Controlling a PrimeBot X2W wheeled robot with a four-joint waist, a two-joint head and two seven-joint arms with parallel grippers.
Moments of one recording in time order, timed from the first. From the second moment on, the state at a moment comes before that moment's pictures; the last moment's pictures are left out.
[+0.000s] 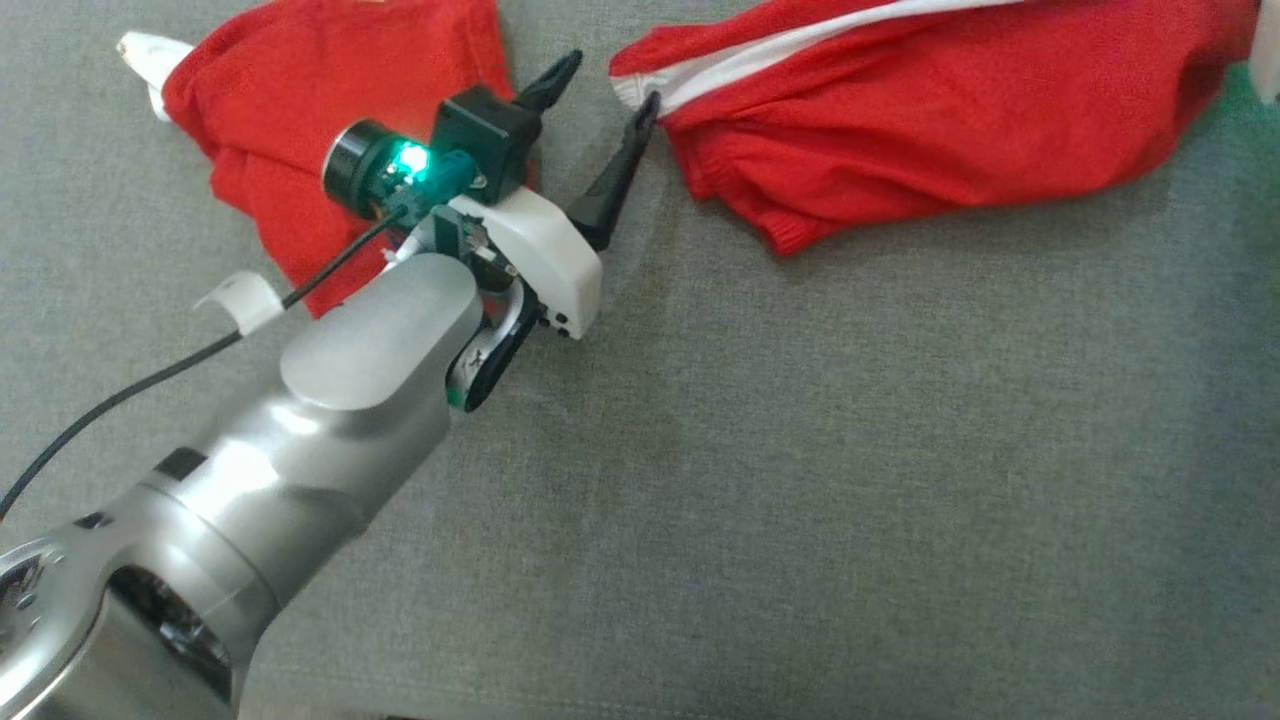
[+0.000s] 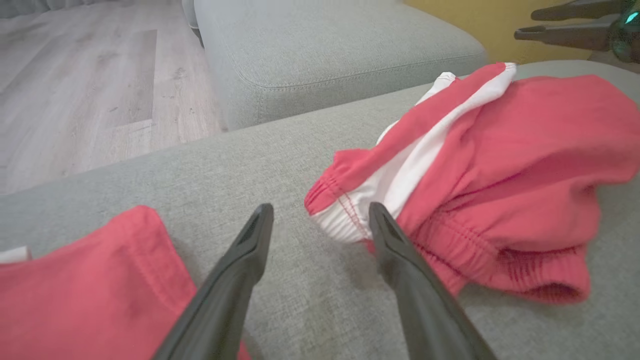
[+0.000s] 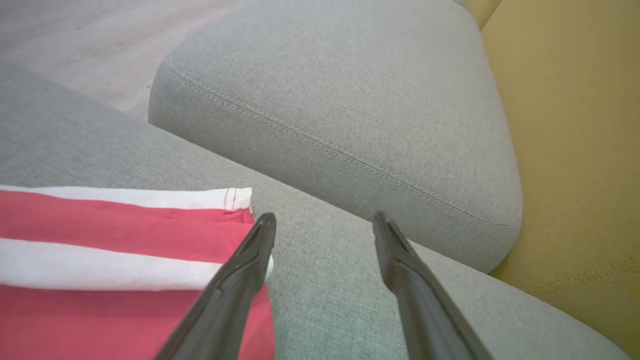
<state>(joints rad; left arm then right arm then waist) -1.07 0.22 -1.16 0.64 -0.88 0.08 -0.12 -1.17 -0.50 0.50 0.99 0.24 0.13 0.05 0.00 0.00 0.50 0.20</state>
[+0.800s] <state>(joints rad) -0.79 0.35 -0.83 0.41 -0.79 0.27 -0.25 -0.87 -0.36 0.27 0.83 0.37 0.13 -0.25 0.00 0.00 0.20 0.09</state>
